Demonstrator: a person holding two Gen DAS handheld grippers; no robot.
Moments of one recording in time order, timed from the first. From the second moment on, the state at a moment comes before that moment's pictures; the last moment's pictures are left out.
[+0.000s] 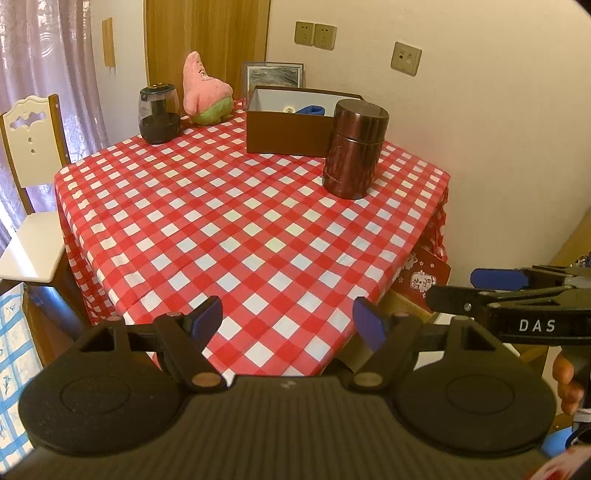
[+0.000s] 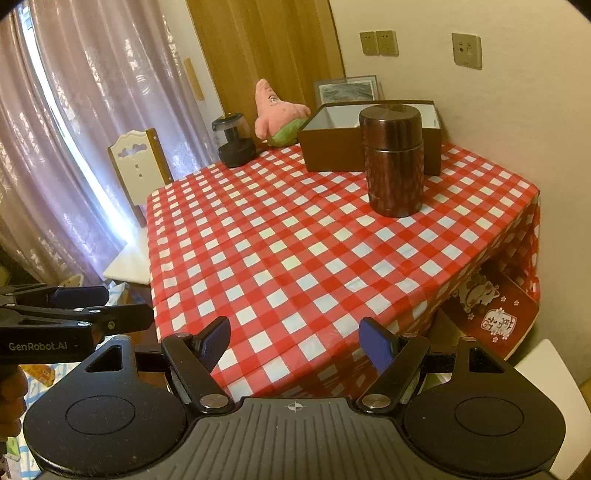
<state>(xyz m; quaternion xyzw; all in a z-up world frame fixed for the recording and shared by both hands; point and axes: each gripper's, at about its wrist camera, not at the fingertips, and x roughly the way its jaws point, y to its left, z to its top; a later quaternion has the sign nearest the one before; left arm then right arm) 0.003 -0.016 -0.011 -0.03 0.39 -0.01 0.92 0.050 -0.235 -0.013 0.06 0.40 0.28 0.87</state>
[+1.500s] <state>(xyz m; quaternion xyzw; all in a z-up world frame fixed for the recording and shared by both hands) 0.002 -0.019 -0.012 -0.03 0.38 -0.02 0.92 0.048 -0.231 -0.011 0.06 0.40 0.28 0.87</state>
